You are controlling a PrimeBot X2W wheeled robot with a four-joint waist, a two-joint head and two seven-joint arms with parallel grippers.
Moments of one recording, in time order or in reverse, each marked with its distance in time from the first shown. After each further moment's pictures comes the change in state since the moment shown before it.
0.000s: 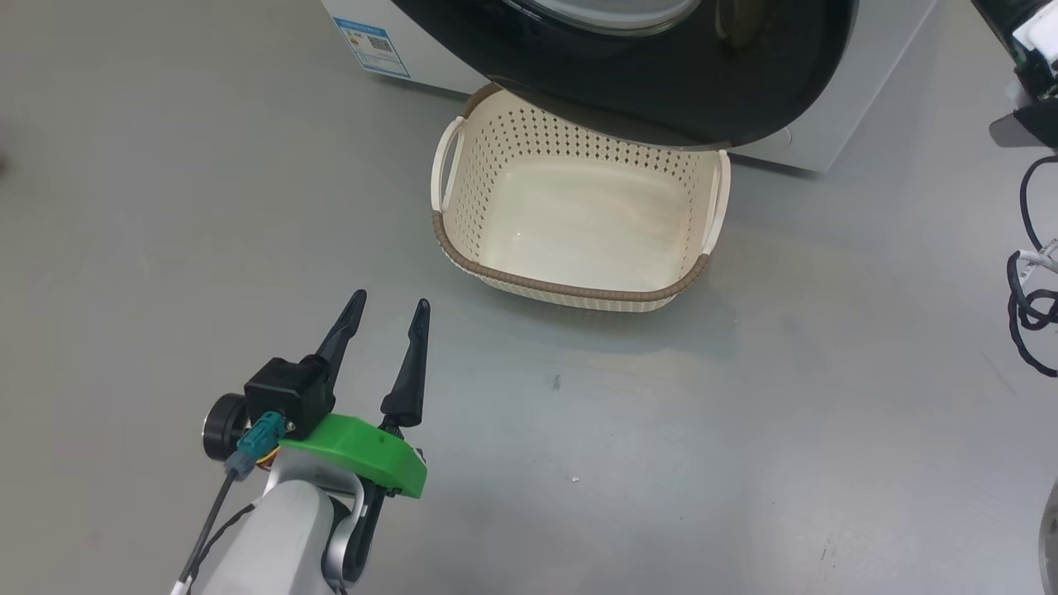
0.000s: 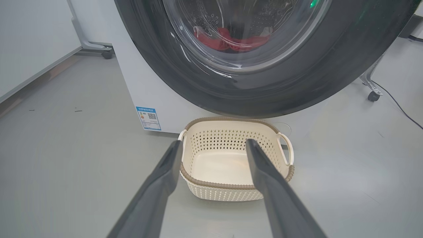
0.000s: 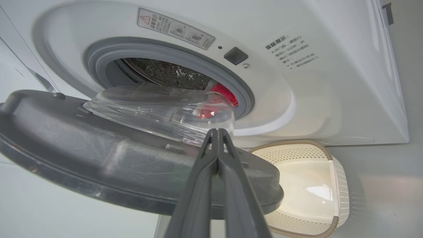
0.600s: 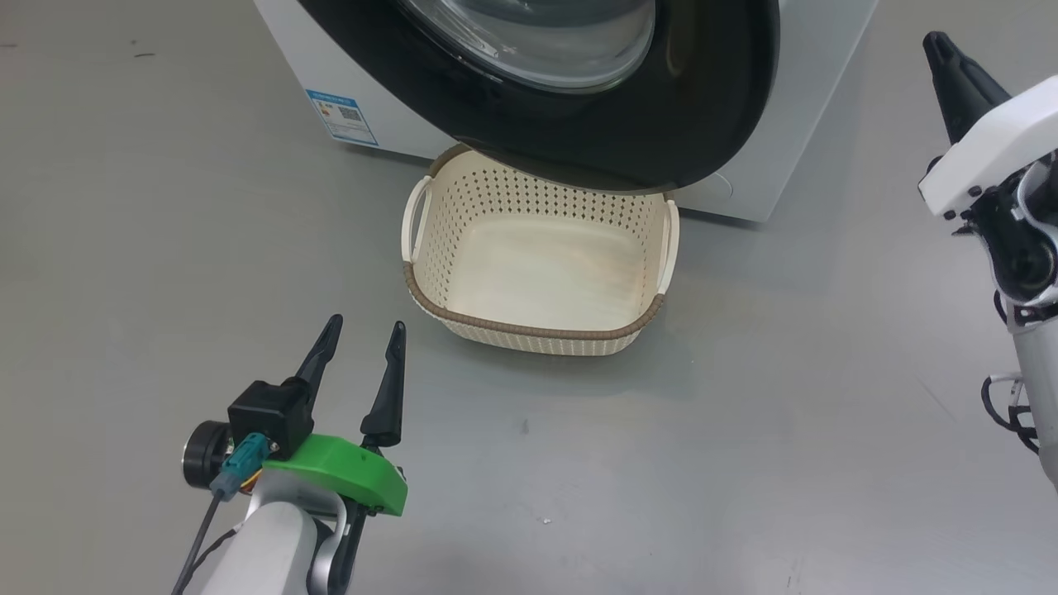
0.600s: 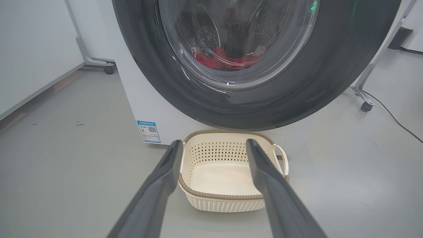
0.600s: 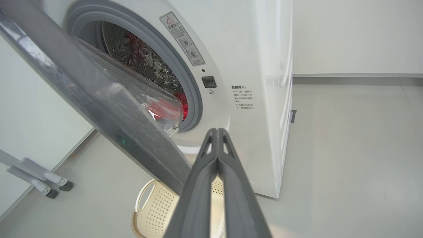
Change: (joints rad) left arm 0.046 0.001 0.044 0.010 0.038 0.000 0.000; right arm 0.186 -0.101 0.209 -0.084 -0.358 0.082 -0.300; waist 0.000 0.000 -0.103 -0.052
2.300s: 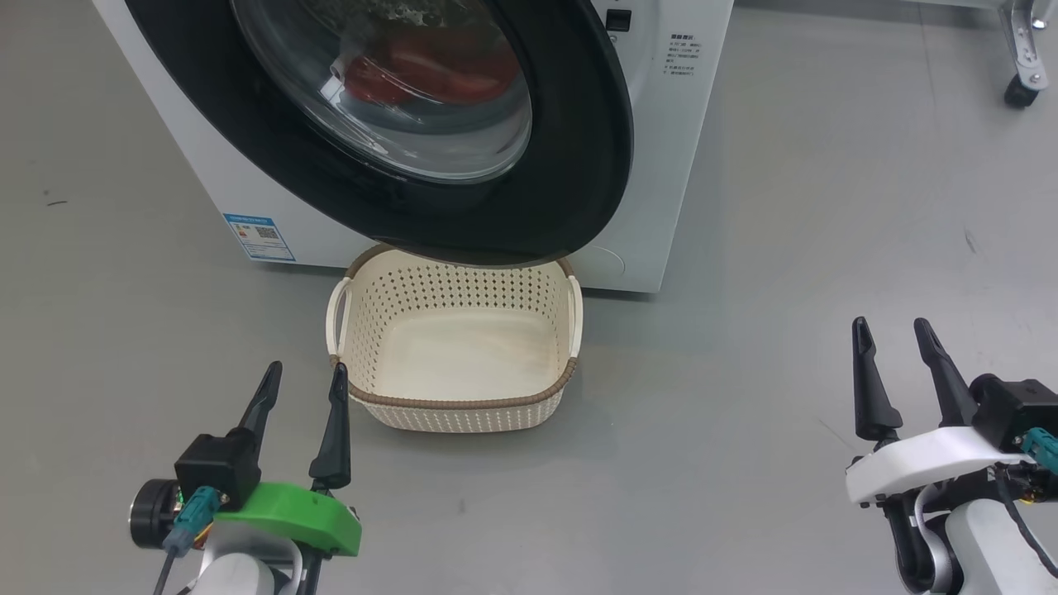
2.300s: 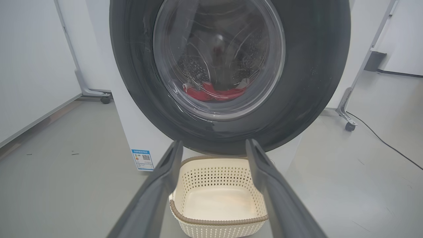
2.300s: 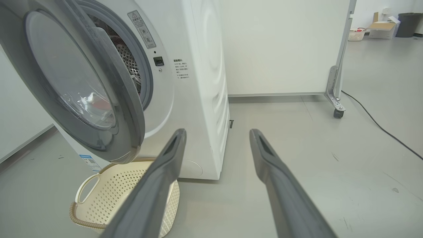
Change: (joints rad) left arm 0.134 0.007 0.146 -0.061 0.067 -0.001 0.000; right arm 0.588 0.102 0.021 -0.068 -0.228 -0.100 -0.566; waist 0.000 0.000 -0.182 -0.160
